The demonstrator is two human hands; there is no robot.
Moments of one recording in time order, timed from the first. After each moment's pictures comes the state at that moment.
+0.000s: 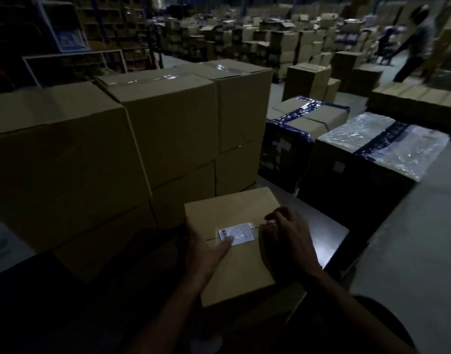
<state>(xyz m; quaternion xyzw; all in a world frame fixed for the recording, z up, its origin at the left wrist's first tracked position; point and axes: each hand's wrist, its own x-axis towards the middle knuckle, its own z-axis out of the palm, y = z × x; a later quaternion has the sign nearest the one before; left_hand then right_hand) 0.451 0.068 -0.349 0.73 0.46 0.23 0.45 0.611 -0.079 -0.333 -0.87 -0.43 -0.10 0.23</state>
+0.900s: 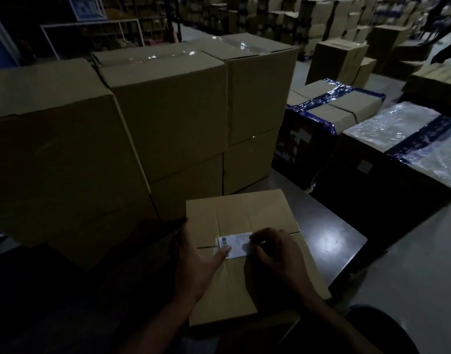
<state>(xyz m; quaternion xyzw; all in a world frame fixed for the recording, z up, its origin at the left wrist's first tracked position) 0.447 0.070 -0.357 0.74 0.46 0.27 0.40 0.596 -0.054 -0.334 -0.83 -0.41 0.09 0.38</state>
